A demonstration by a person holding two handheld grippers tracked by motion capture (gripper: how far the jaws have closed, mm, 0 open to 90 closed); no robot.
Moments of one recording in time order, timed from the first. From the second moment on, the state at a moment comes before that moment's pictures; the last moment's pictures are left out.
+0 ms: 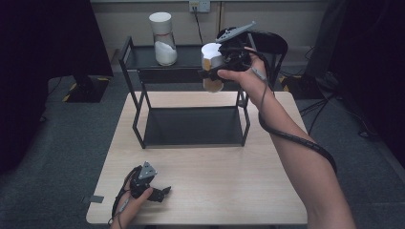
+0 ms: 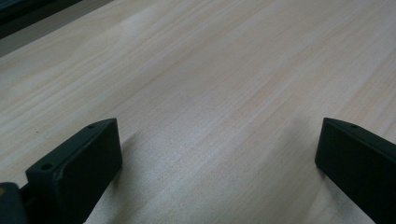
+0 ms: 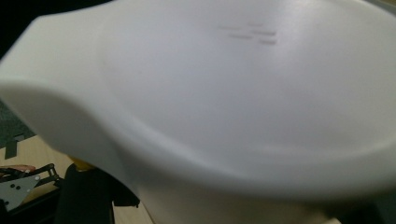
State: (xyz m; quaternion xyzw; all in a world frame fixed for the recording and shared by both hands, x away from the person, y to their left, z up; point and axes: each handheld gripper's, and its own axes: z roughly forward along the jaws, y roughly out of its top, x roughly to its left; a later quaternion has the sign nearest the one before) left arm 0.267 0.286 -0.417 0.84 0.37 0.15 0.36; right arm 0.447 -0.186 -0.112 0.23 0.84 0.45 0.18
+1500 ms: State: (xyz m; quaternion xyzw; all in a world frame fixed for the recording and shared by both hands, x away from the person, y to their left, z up) left arm 0.268 0.286 -0.417 0.84 0.37 0.15 0.36; right arm 0.487 -0.135 -0.056 0.23 0.84 0.45 0.21
